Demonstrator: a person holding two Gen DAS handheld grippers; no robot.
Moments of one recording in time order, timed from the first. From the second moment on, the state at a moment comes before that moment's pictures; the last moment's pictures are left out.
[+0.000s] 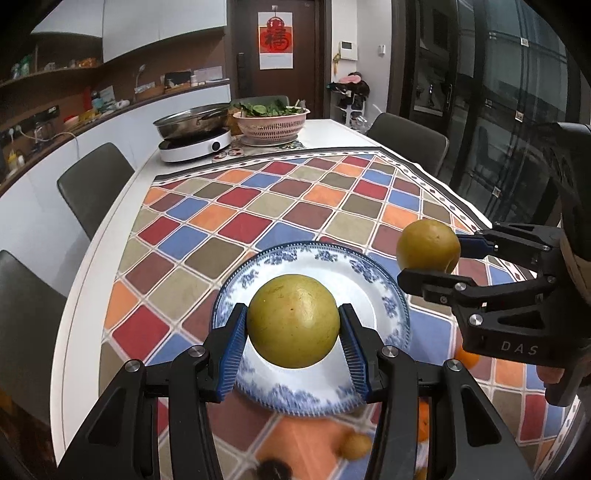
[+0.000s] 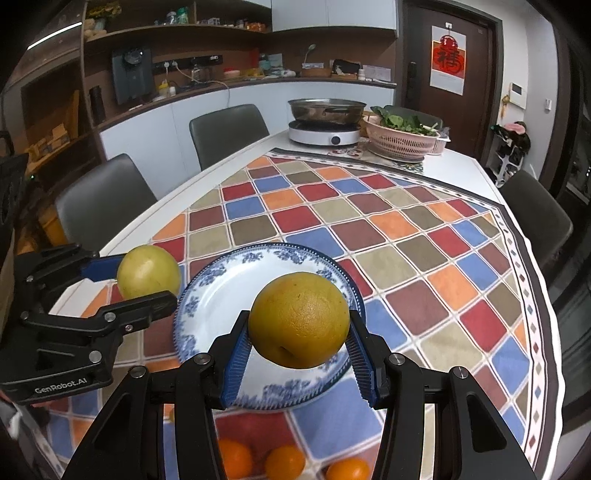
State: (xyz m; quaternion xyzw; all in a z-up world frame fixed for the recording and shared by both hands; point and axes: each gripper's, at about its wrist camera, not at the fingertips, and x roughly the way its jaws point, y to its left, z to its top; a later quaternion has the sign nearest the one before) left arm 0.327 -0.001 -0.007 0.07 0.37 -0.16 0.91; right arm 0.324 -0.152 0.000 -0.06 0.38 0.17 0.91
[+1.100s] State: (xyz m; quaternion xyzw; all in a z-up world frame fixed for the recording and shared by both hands) left arm 0.442 -0.003 -0.092 0.08 0.48 -0.16 0.86; right arm 0.432 -0.129 -0.084 -0.12 0.48 0.19 0.85
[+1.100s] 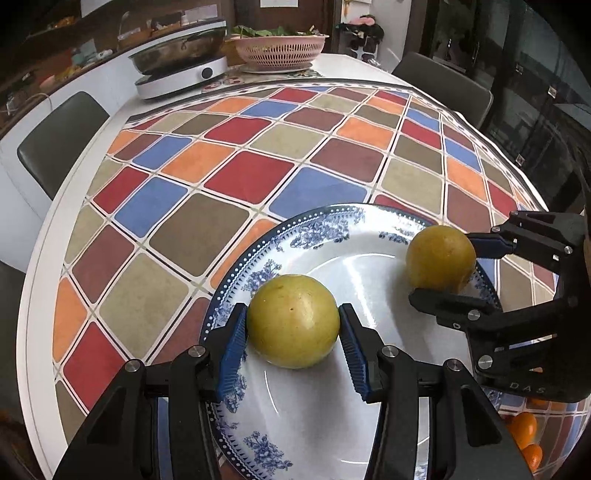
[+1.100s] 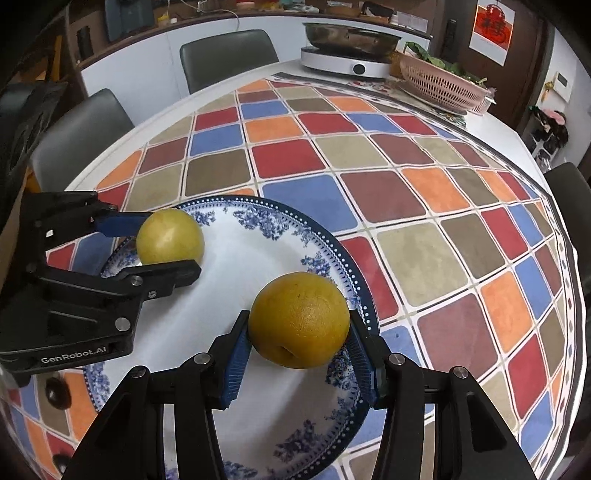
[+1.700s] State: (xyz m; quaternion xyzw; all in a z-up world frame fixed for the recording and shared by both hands) left arm 0.437 0.002 -0.076 0.08 0.47 -0.14 0.87; right arm 0.428 -0.125 -0.083 -0.13 0.47 0.20 0.85
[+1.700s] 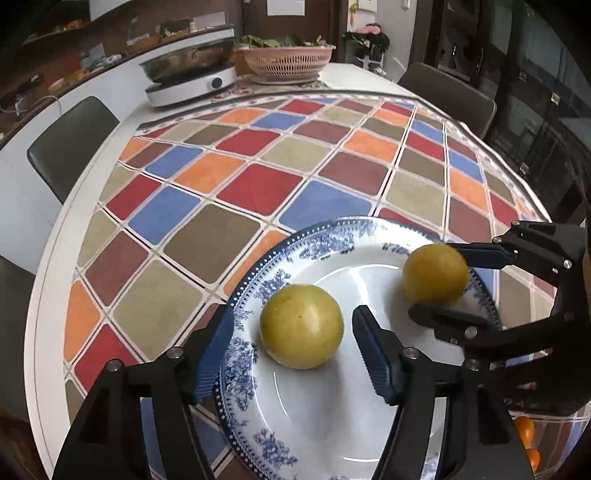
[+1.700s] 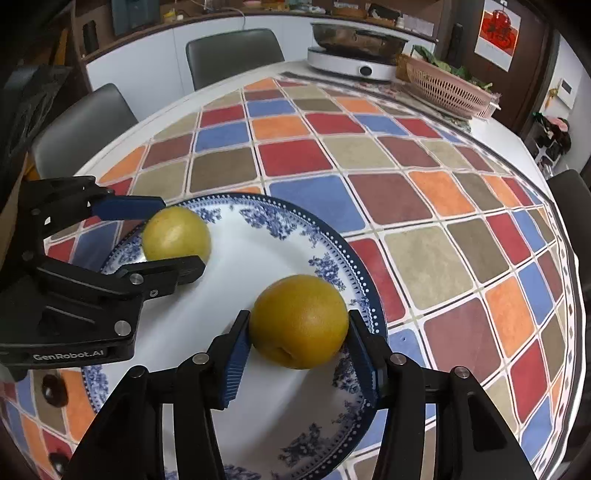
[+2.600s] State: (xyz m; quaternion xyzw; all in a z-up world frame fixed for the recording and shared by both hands) left arm 0.258 0.022 0.039 0.06 0.34 -0.09 0.93; right arm 0.280 -0.143 0.025 -0.06 0.36 0.18 0.91
